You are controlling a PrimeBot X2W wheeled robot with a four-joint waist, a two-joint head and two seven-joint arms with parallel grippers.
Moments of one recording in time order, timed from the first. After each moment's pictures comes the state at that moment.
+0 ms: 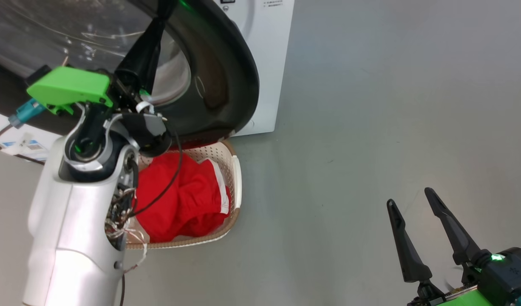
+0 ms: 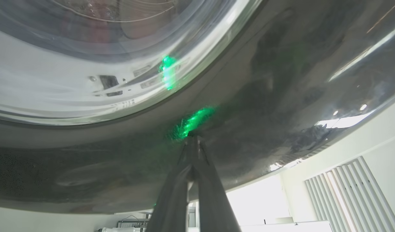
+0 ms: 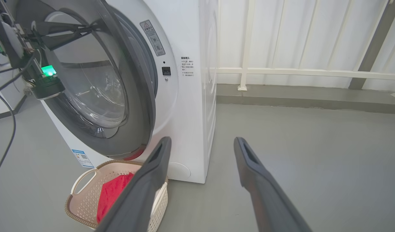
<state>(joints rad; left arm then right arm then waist) -0.82 0.03 -0.22 0.33 -1.87 0.13 0.23 0.14 -0.04 0.05 -0.41 0.13 0.13 -0.07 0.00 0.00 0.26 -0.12</state>
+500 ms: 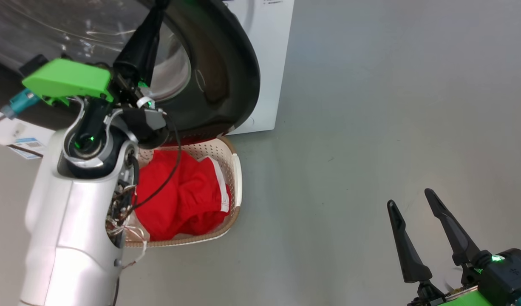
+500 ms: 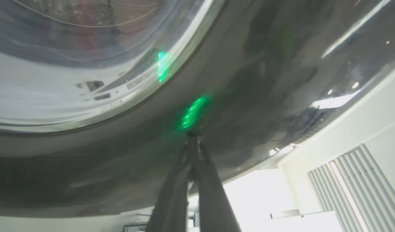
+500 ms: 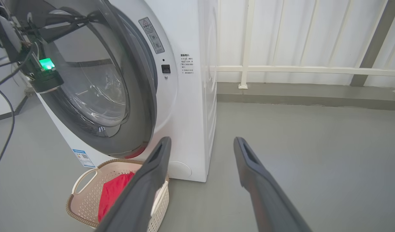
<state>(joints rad) -0.84 0.04 -0.23 0.32 -1.83 0.10 0.22 0.14 -0.04 0.05 -0.39 0.13 0.13 -0.09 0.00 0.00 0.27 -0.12</state>
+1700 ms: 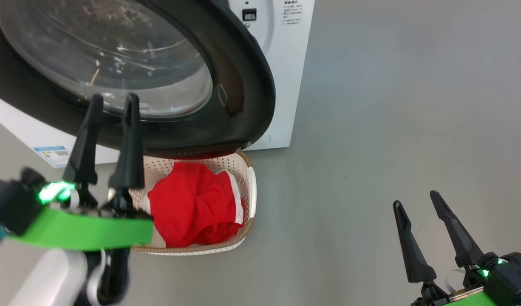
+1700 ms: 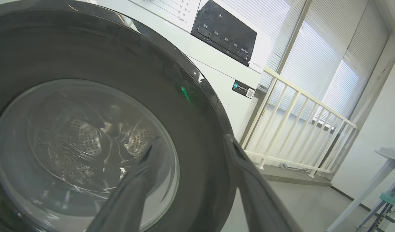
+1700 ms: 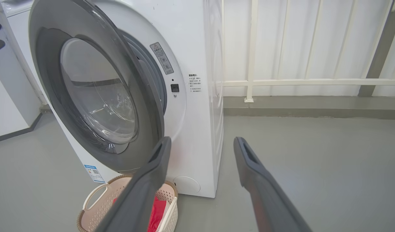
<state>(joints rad) -0.39 0.37 -0.45 -0.27 -0.90 0.21 -0.24 0.14 -0.04 0.03 -0.36 0.17 0.13 -0.13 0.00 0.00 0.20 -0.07</state>
